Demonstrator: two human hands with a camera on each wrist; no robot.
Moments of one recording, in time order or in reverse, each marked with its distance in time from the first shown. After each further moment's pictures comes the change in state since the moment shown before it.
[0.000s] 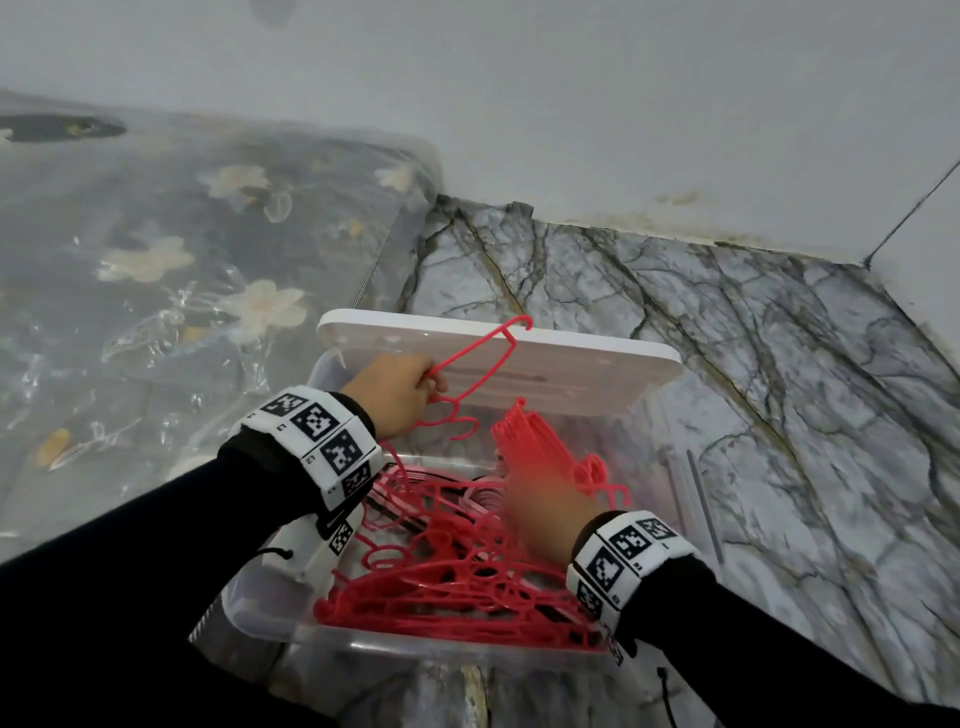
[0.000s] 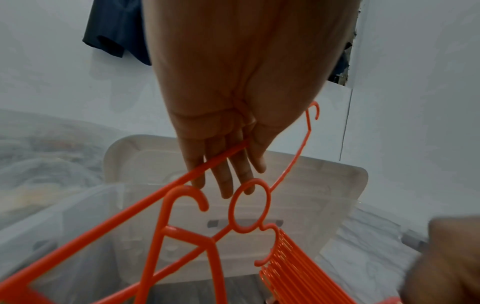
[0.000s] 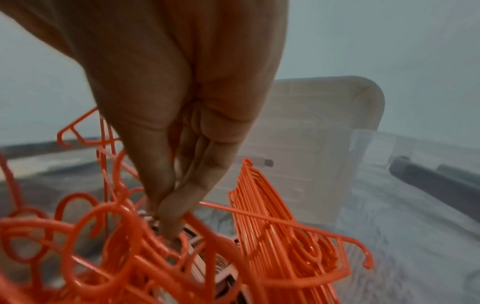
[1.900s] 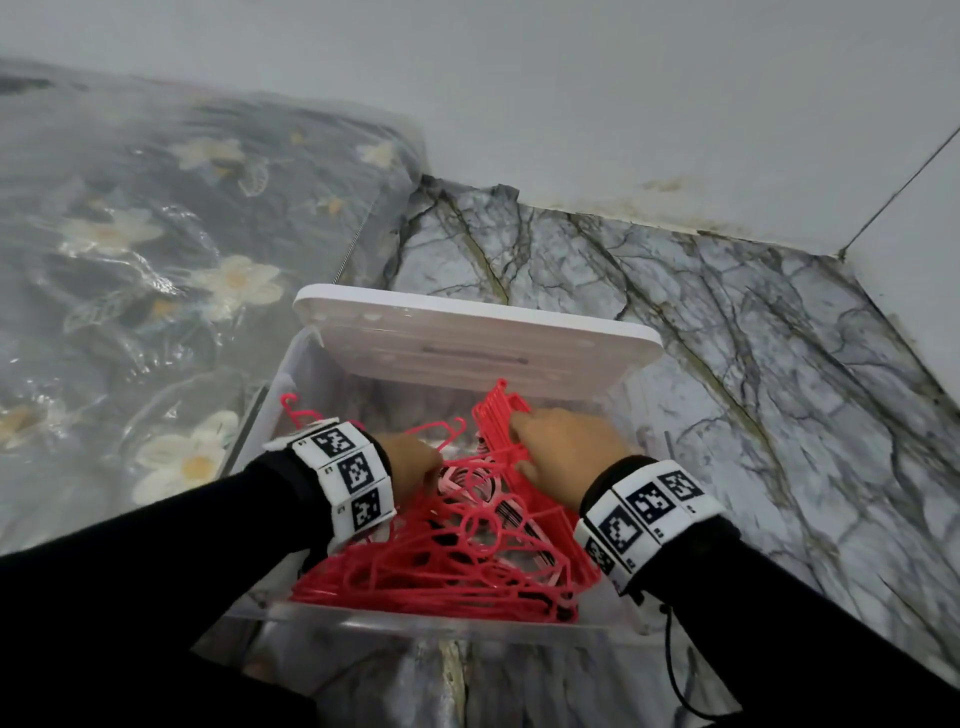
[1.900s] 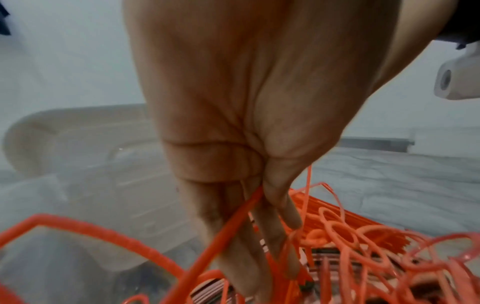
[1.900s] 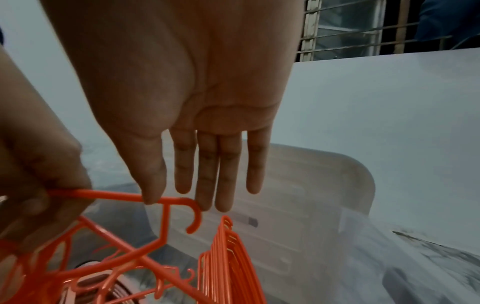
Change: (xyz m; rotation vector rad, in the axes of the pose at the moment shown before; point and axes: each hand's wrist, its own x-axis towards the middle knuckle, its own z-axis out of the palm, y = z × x) left_hand -0.033 0.019 0.050 0.620 -0.654 0.126; right_hand -0.017 0.007 -0.041 -0.278 0.205 0.059
